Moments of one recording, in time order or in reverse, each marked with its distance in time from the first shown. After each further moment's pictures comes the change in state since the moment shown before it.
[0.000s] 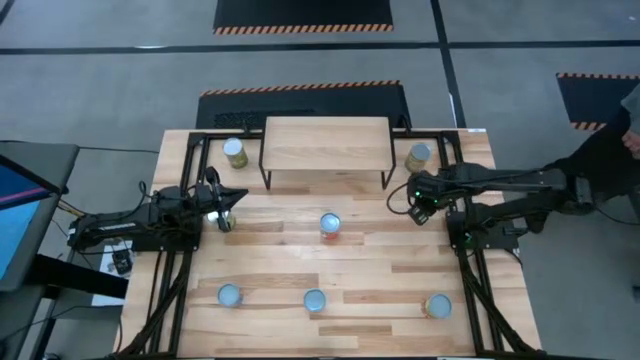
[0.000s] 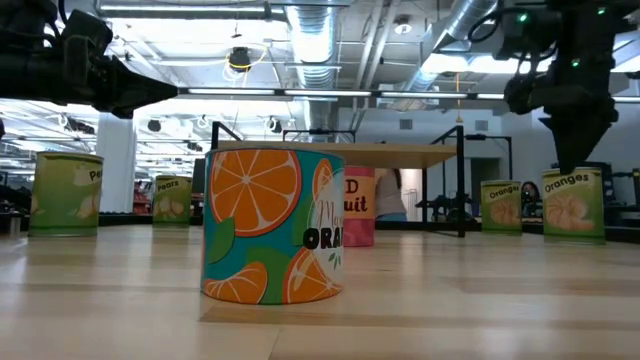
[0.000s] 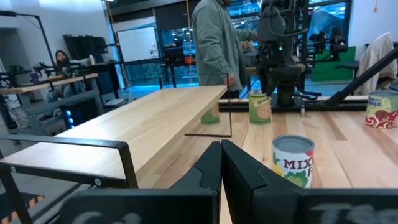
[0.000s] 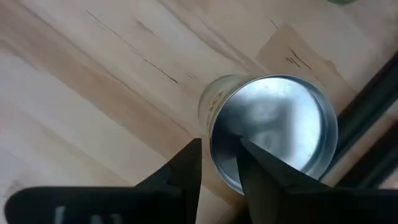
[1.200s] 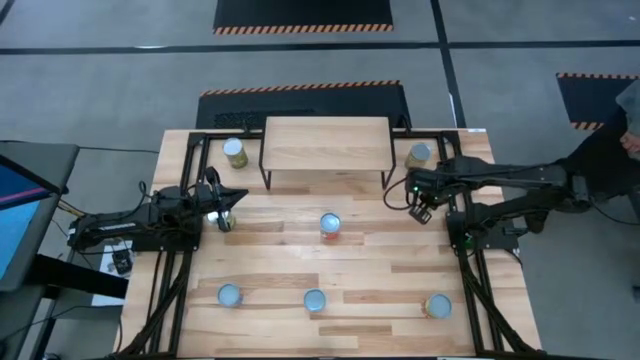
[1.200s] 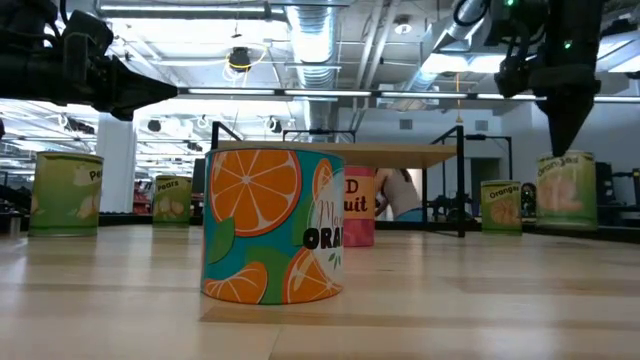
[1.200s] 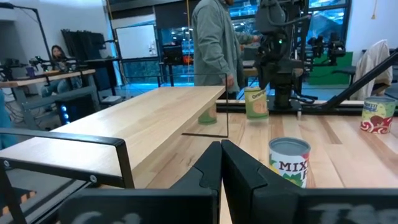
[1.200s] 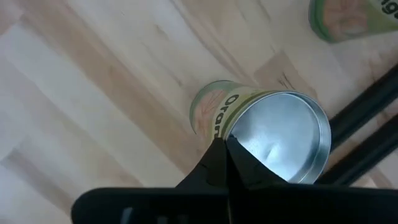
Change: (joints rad) left arm 0.000 0.000 0.000 0.000 0.001 -0.030; right arm 0.004 0.040 0.138 -0.120 0.023 -0.173
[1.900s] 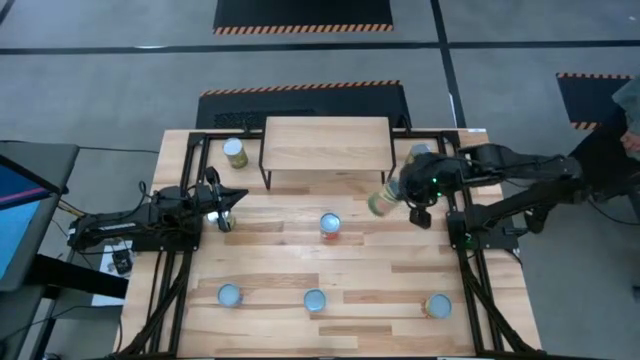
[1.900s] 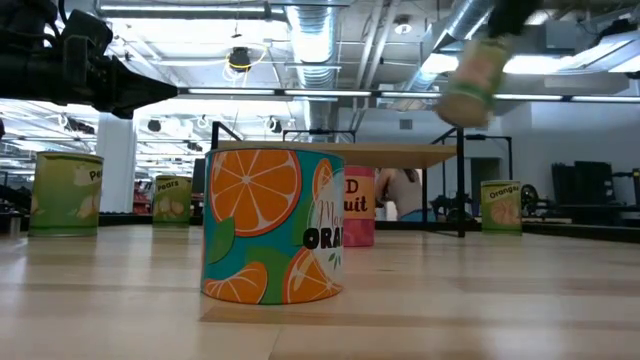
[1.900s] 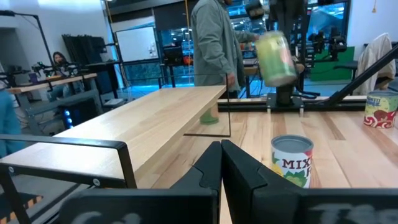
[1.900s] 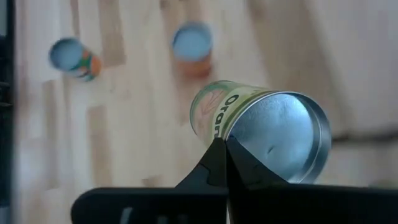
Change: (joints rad) left arm 0.000 0.000 0.000 0.000 0.000 0.029; right arm 0.199 0.047 0.435 0.162 -0.089 -0.334
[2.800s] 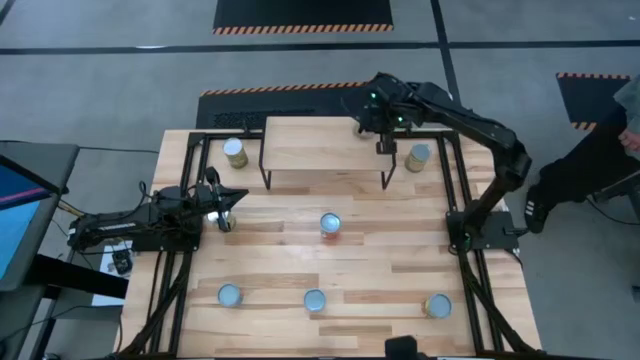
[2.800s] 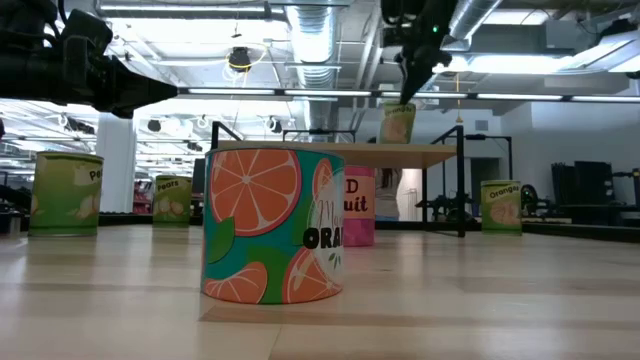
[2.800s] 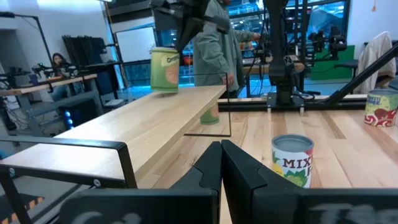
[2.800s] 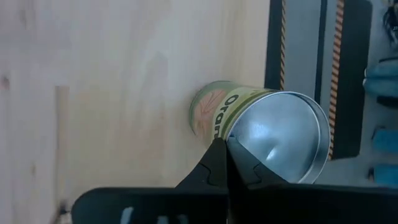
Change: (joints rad) left arm 0.000 0.000 0.000 -0.001 0.001 0.009; right arm -0.571 0.544 0.437 -0.002 0.075 -0.878
